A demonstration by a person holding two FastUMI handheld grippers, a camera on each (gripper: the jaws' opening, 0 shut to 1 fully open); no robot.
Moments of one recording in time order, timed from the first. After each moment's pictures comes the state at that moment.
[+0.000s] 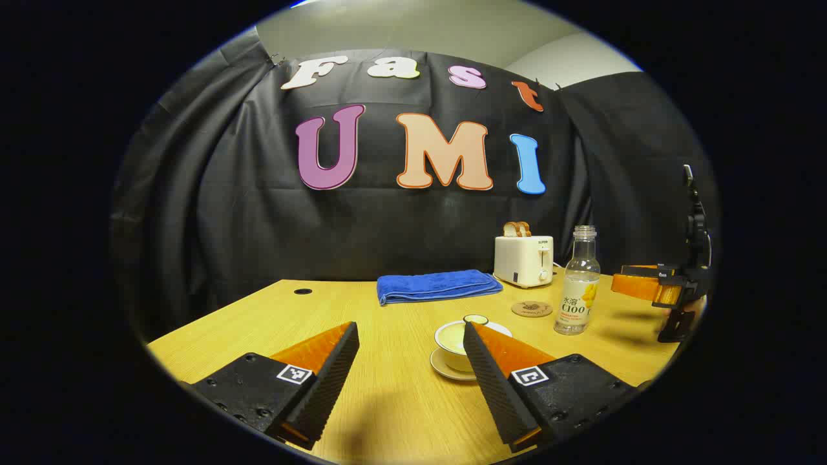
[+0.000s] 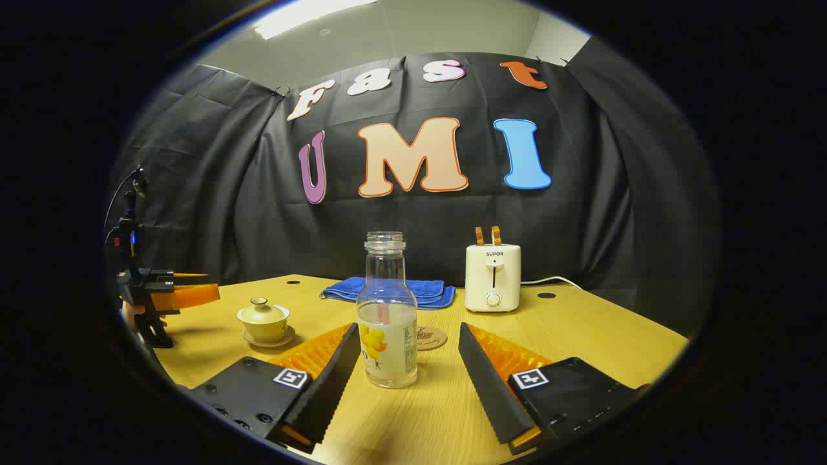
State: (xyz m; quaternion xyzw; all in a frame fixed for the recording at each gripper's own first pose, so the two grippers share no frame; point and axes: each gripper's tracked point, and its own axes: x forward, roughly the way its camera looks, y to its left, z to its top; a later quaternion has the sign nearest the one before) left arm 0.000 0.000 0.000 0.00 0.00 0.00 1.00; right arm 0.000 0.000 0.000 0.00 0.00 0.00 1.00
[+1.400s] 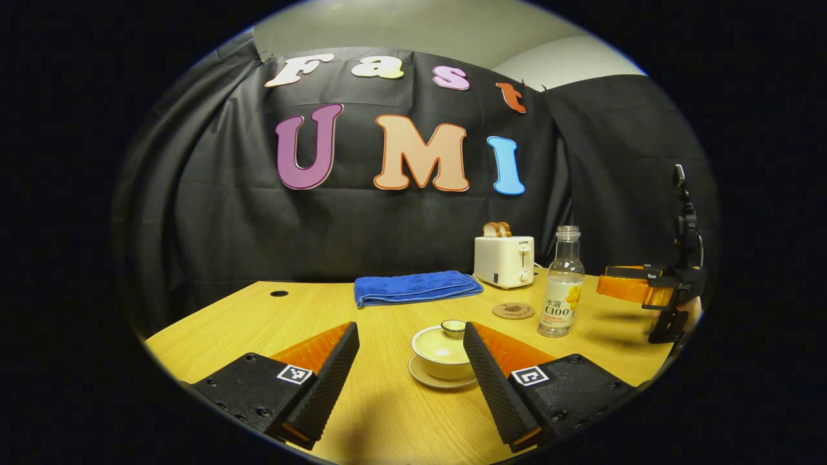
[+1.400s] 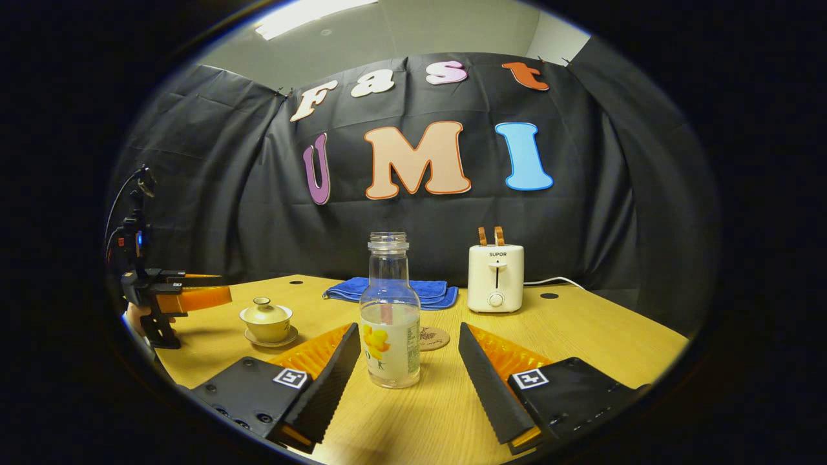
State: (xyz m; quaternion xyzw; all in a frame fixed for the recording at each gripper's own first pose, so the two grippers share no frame) left arm 0.014 -0.033 -0.001 0.00 -0.01 -0.06 1.00; right arm -0.010 0.007 0.006 0.00 0.00 0.01 1.00
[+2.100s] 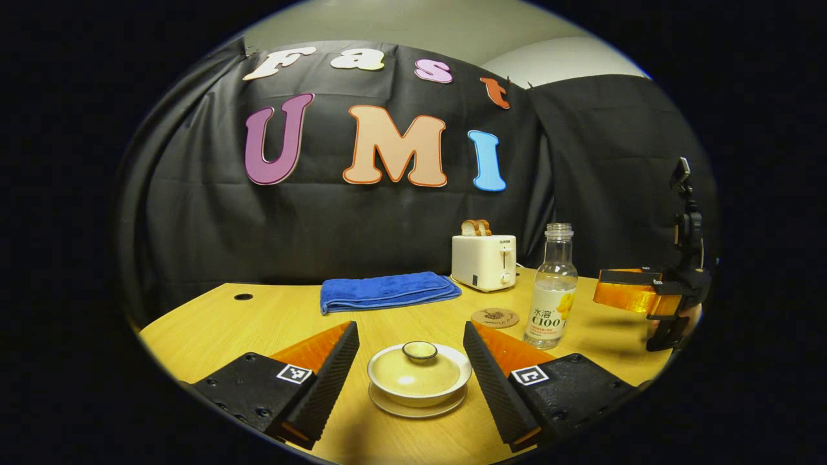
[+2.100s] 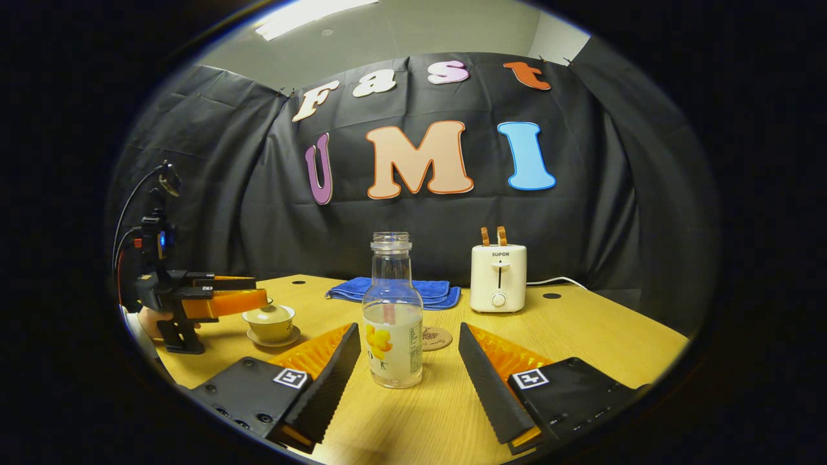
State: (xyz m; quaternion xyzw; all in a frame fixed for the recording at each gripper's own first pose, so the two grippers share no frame) left arm 0.060 -0.070 -0.002 0.00 0.00 -0.10 1.00; right arm -0.009 0.008 0.007 0.00 0.00 0.01 1.00
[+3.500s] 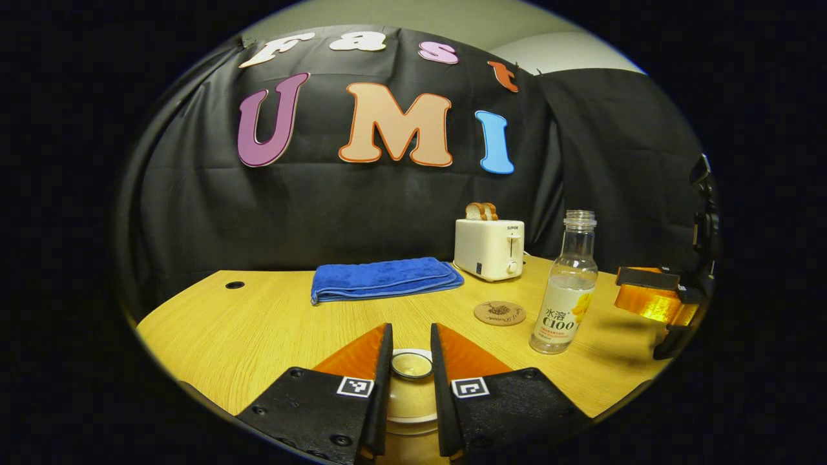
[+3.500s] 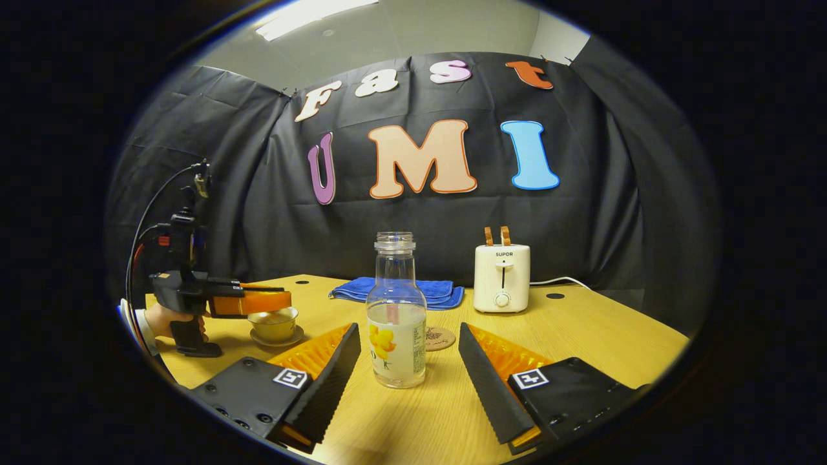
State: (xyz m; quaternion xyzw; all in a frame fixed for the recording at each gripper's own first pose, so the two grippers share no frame) left arm 0.085 -0.074 -0.015 -0.01 0.04 -0.08 1.00; right arm -0.007 0.009 0.005 0.00 0.00 0.02 1.00
